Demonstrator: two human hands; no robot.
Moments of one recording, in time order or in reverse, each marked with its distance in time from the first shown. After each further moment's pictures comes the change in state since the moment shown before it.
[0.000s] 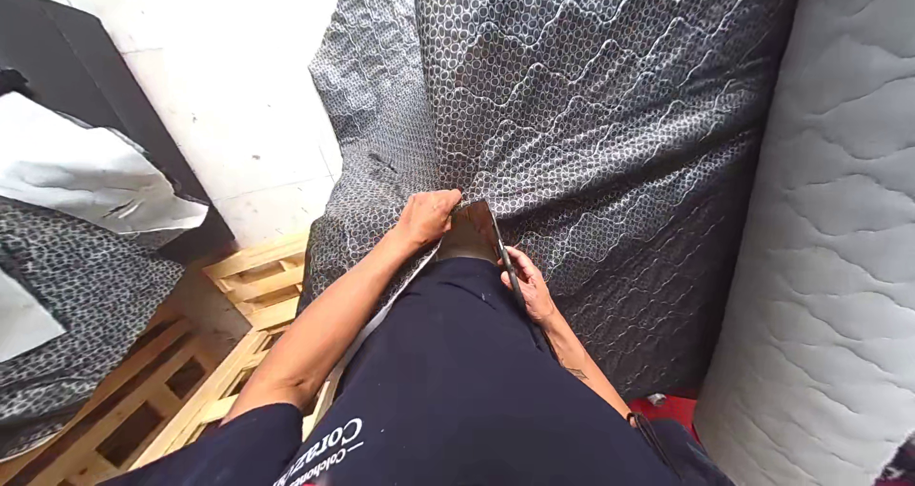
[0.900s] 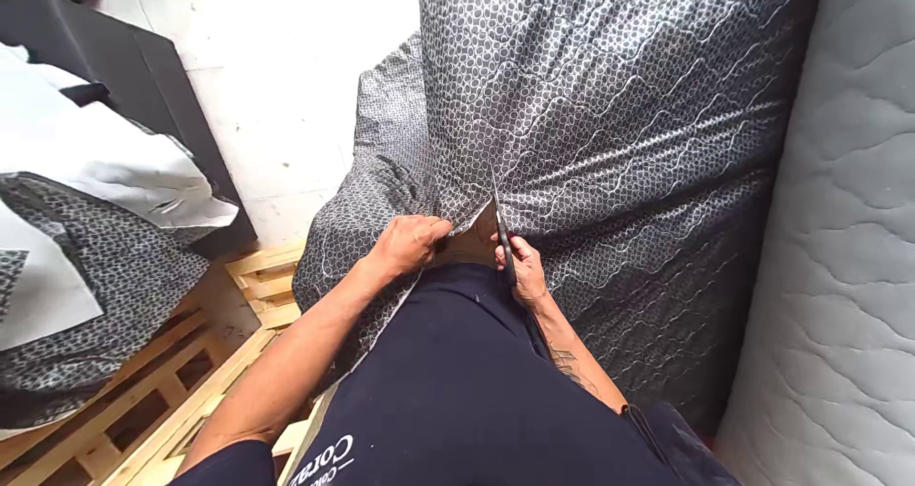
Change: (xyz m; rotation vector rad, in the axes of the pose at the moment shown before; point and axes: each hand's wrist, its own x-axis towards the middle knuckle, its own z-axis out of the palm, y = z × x) left_hand -0.052 0.010 -0.053 0.078 0.149 0.172; right_hand 0.072 -0.044 0.014 0.160 0.032 -0.100
